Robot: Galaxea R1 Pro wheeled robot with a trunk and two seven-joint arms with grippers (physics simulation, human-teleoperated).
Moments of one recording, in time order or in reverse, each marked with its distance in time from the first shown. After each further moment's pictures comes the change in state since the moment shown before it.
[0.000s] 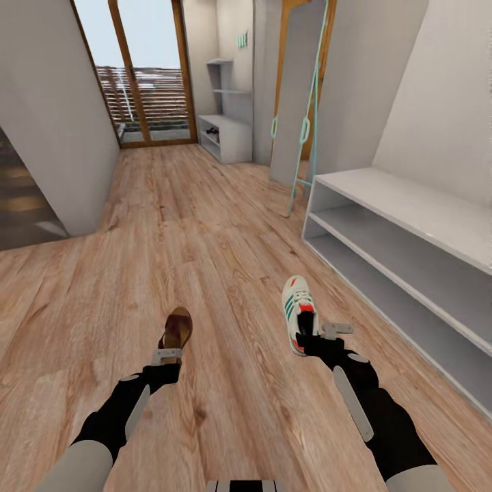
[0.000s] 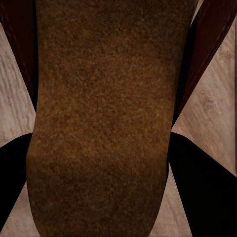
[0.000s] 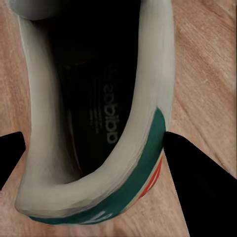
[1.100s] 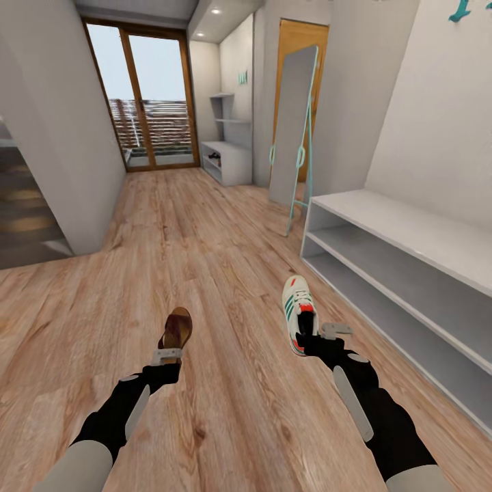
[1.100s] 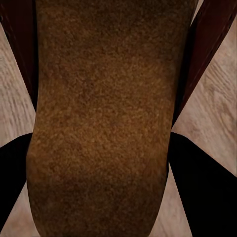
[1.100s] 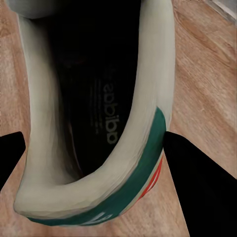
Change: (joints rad) left arm 0.000 0.000 0.002 0.000 0.000 0.000 0.000; right arm 0.000 -0.001 0.000 0.000 0.000 0.000 0.001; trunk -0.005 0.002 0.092
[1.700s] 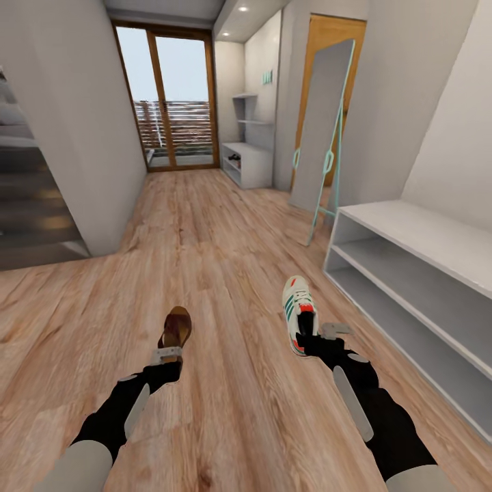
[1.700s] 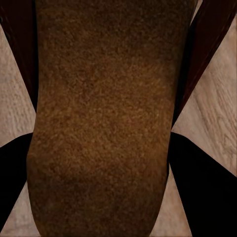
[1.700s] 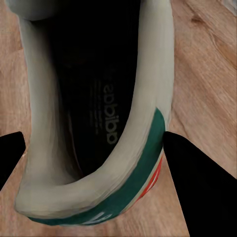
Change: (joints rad) left arm 0.000 0.000 0.003 -0.002 0.071 0.000 -0.002; right arm 0.000 0.000 0.000 0.000 0.001 0.000 -0.002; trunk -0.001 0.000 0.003
